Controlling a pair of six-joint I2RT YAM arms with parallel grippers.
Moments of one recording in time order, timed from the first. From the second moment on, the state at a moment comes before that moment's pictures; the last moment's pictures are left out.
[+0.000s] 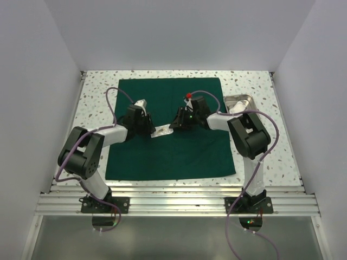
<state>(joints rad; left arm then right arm) -0.36 1.69 0.82 0.09 0.10 -0.49 0.49 2.06 1.21 0.10 -0.49 0.70</state>
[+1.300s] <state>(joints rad) -0.36 1.46 0.63 0.22 0.01 -0.49 -0.21 1.54 0.99 -0.02 -0.40 0.70</state>
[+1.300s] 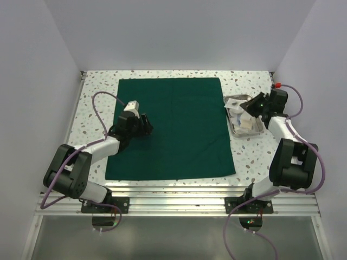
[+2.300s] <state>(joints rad) -0.40 1.41 0.60 0.25 0.01 -0.52 -0.20 1.46 0.90 -0.21 -0.17 0.62</state>
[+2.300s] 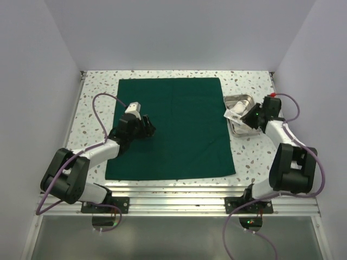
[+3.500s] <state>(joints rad) -0.40 1.42 0.60 0.25 0.00 -0.52 -0.11 1.86 1.22 -0.23 -0.07 0.60</state>
